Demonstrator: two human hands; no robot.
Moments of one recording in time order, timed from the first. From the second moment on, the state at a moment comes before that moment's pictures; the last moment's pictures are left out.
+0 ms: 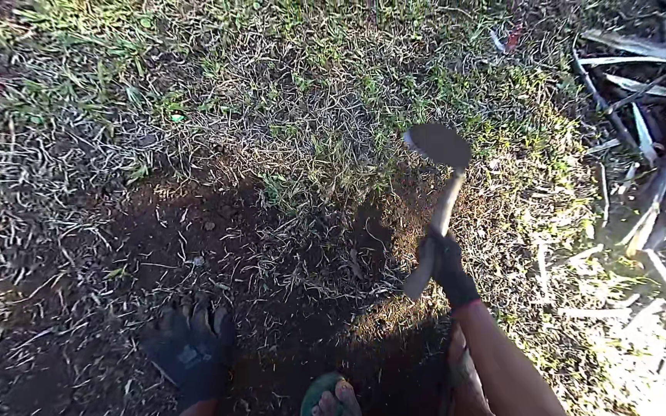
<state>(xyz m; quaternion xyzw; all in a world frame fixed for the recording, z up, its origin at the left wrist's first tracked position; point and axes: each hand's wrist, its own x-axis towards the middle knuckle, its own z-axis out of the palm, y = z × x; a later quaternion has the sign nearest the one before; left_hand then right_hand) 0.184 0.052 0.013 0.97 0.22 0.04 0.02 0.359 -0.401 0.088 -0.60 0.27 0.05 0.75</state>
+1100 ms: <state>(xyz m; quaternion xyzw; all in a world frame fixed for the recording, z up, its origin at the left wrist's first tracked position) 0.268 0.000 0.163 0.97 0.07 -0.20 0.14 0.273 -0.517 0.100 -0.71 0.25 0.28 0.60</state>
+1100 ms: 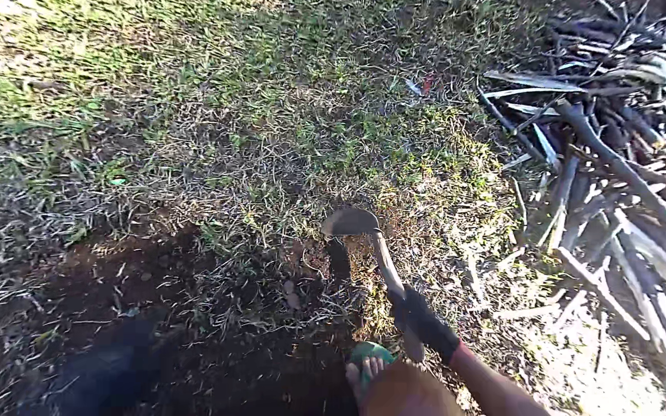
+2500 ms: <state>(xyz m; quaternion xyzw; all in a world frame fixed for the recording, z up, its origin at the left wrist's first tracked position) 0.167 -0.123 -0.069 0.95 0.31 0.05 0.00 0.375 -0.513 0.073 -0.64 0.30 0.15 0.69</state>
